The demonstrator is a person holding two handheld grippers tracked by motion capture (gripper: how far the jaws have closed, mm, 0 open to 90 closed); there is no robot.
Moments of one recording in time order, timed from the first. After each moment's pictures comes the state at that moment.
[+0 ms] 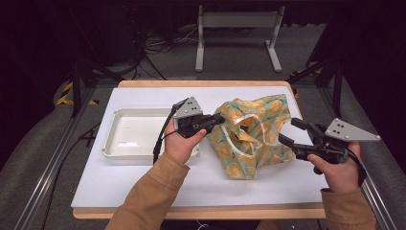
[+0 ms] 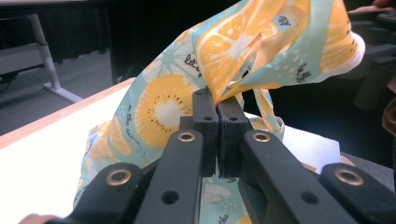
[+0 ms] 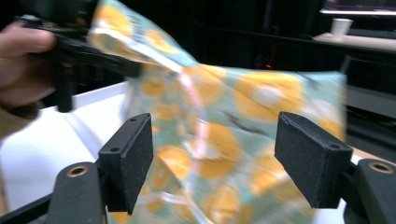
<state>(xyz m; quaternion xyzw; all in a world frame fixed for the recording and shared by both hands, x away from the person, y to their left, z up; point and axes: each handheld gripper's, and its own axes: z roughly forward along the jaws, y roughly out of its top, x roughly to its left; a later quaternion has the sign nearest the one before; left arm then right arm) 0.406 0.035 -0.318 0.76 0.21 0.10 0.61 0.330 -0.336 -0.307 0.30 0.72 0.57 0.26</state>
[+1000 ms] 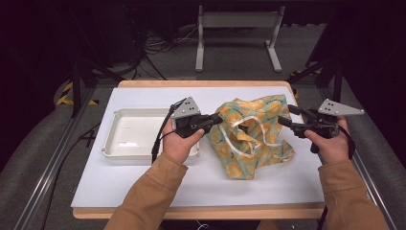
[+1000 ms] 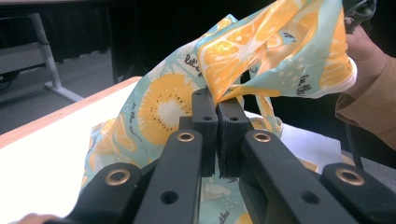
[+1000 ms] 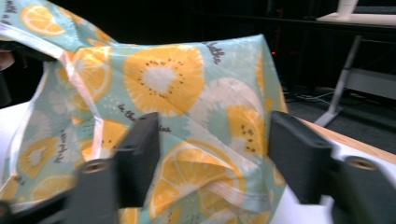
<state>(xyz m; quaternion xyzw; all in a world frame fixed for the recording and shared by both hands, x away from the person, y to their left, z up) 0.407 0.039 -0.320 0.76 0.21 0.10 0.61 0.405 -0.359 -0.326 0.30 0.73 0.57 0.22</state>
